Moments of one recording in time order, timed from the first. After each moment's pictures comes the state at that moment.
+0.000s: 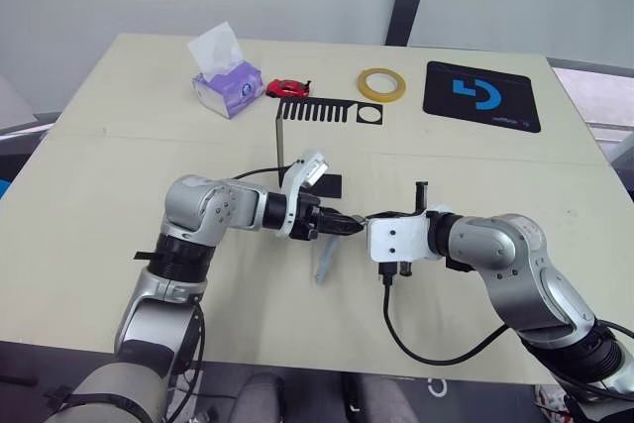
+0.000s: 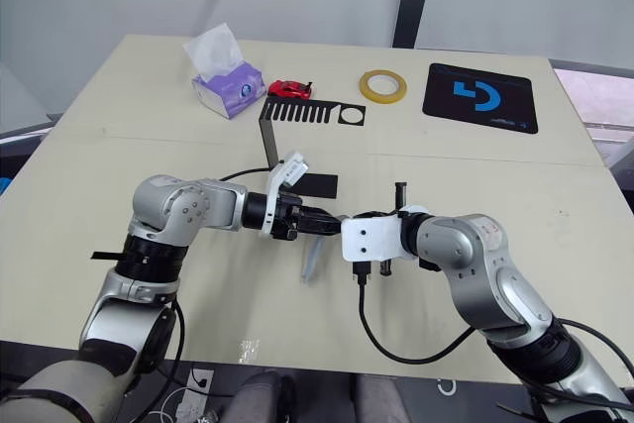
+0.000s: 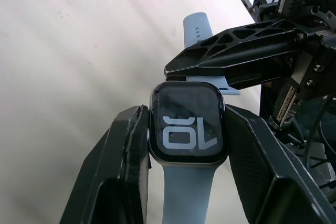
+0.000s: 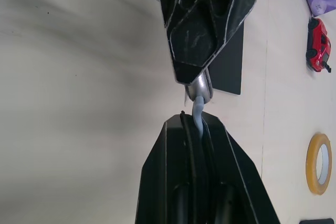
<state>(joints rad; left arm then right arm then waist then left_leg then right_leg) -0.84 0.32 -0.12 0.07 -0.61 1.35 -0.71 -0.44 -0.71 0.35 -0.54 -0.45 0.42 0.99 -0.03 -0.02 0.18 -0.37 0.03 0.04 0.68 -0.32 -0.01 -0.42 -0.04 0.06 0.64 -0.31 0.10</state>
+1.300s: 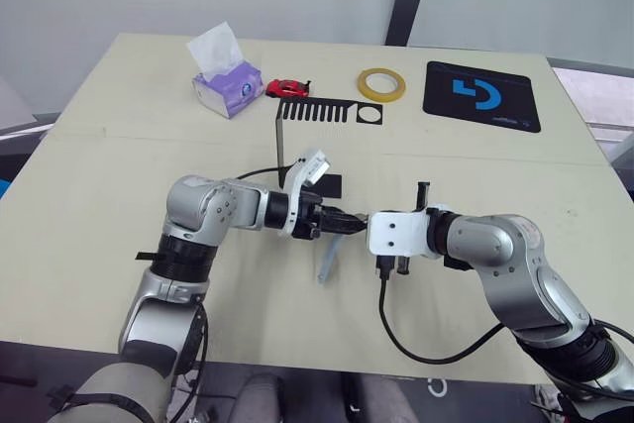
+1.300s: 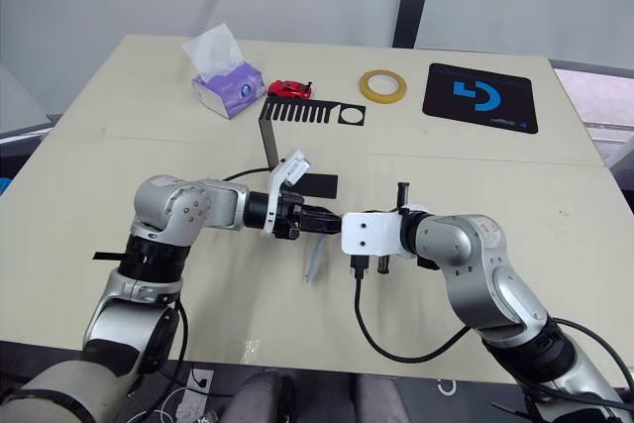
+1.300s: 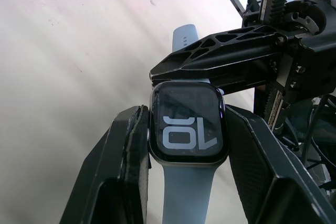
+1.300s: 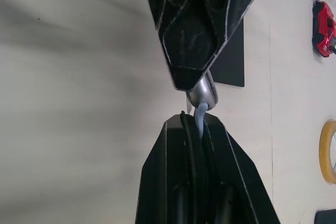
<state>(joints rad) -0.84 0.31 -0.11 0.07 -0.61 1.35 -0.71 -0.45 -0.69 0.35 -0.55 -0.45 0.51 1.00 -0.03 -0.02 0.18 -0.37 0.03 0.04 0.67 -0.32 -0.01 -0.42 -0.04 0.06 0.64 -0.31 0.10</state>
